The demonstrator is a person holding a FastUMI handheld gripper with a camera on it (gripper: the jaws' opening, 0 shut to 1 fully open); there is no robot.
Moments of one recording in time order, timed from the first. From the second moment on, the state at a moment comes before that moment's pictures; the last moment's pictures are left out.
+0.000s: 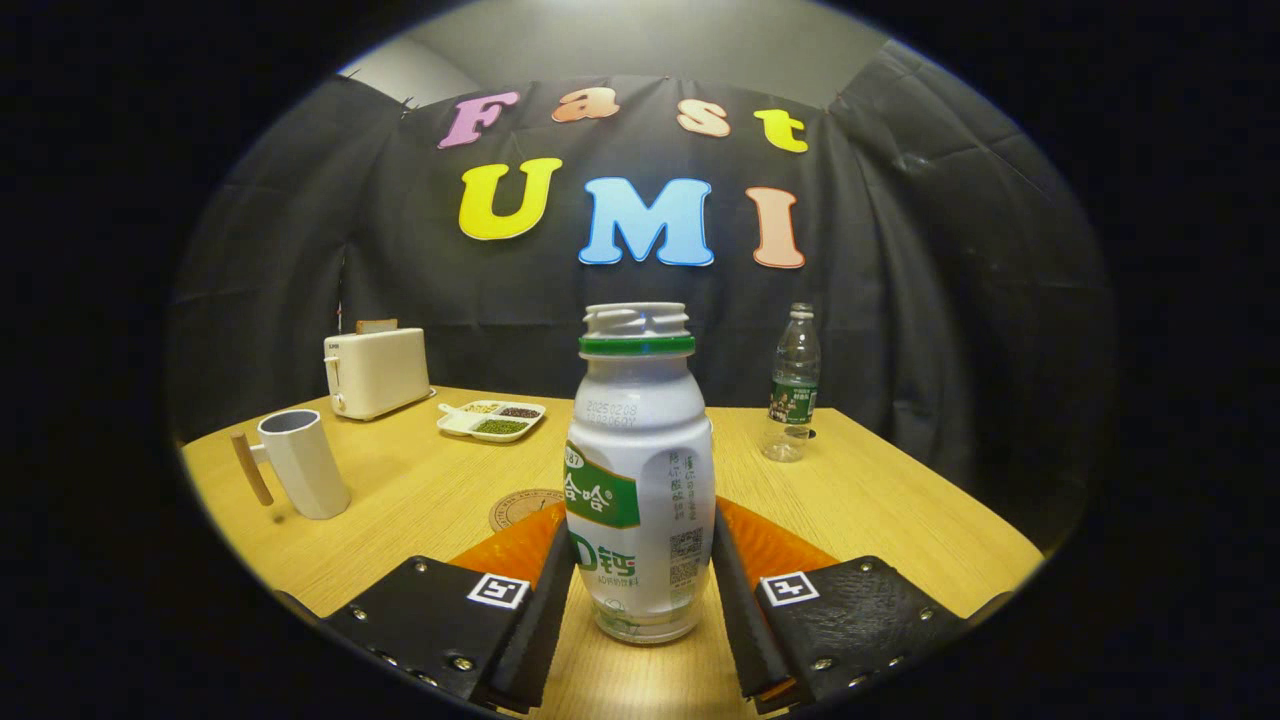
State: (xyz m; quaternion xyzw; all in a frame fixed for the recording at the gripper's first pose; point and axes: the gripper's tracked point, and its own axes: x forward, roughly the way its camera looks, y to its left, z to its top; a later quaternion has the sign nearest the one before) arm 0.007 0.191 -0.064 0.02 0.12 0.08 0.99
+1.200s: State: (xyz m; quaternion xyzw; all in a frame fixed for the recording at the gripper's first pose) arm 0.036 0.323 -0.008 -0.29 0.08 0.14 0.94
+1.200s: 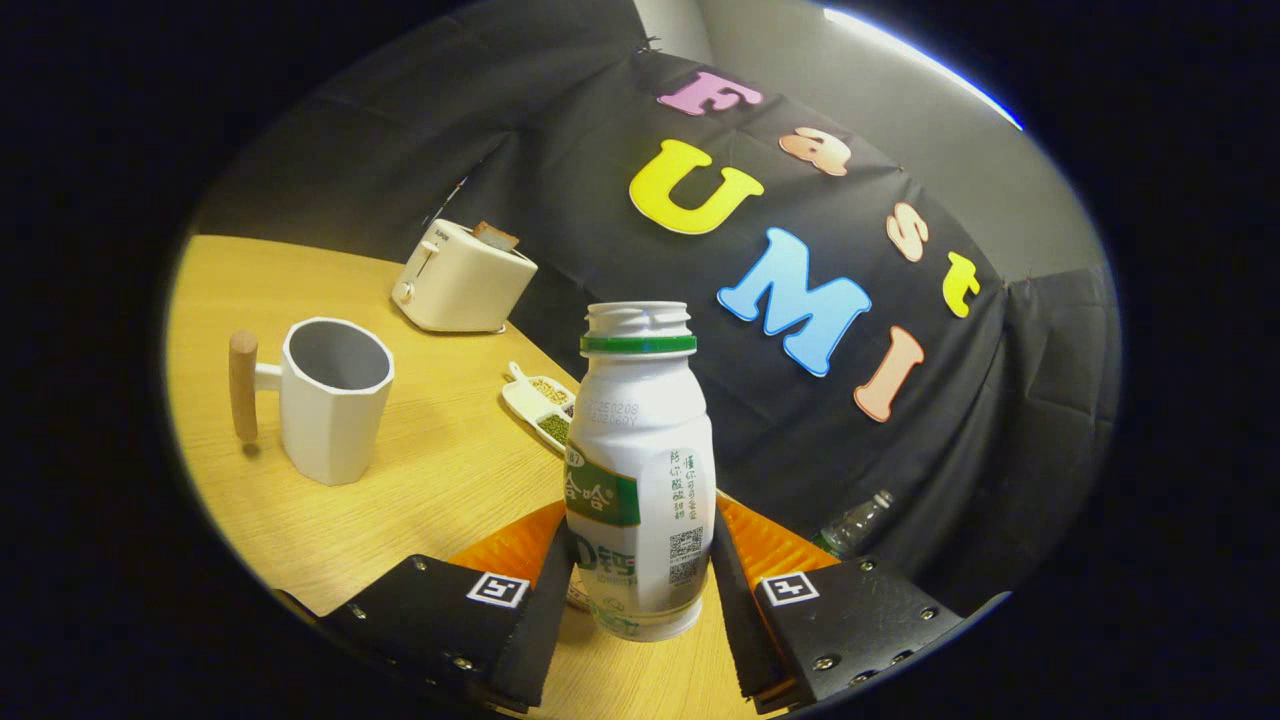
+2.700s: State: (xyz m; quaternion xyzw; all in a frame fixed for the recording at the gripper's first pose) arm 0.035 0.388 0.002 -0.59 -0.01 0.11 0.80
